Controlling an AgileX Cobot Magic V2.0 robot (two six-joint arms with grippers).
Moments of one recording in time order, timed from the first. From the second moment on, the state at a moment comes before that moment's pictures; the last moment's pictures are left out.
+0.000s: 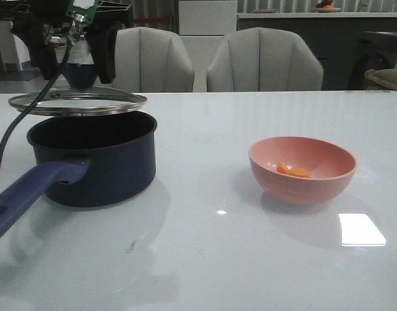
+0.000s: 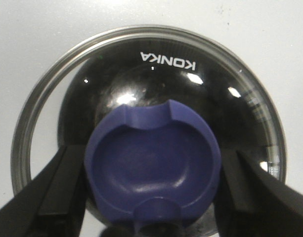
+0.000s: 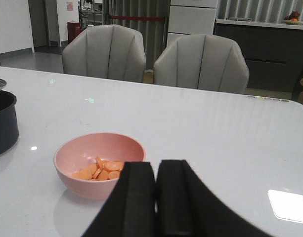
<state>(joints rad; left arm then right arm) -0.36 1.90 -1.78 0.11 1.17 -0.35 0.21 -0.01 0.03 0.00 0.03 0.00</state>
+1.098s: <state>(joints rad) 0.20 1.56 -1.17 -0.02 0.76 -0.08 0.21 -0.01 0.03 0.00 0.03 0.00</state>
